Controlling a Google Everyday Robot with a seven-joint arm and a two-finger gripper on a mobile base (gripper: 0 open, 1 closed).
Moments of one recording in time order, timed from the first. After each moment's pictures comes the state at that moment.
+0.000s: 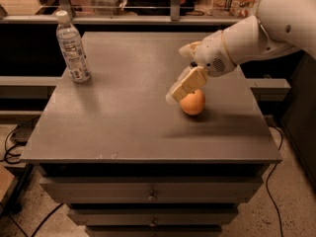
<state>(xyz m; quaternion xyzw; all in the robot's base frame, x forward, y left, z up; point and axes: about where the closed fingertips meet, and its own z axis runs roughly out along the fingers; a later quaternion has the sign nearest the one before) 0.580 -0.035 0.911 -0.58 0.68 0.25 0.37</state>
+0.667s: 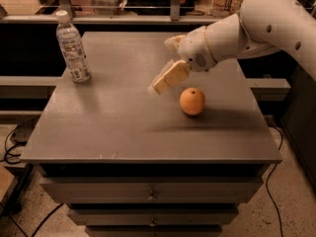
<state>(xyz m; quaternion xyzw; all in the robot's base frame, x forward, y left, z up) 0.600 0.007 0.921 -0.57 0.66 0.26 0.41</state>
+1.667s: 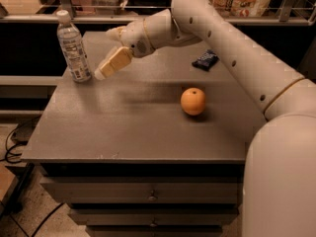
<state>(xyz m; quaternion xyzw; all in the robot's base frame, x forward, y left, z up) 0.655 0.156 0.926 -0.61 0.56 0.37 0.42</state>
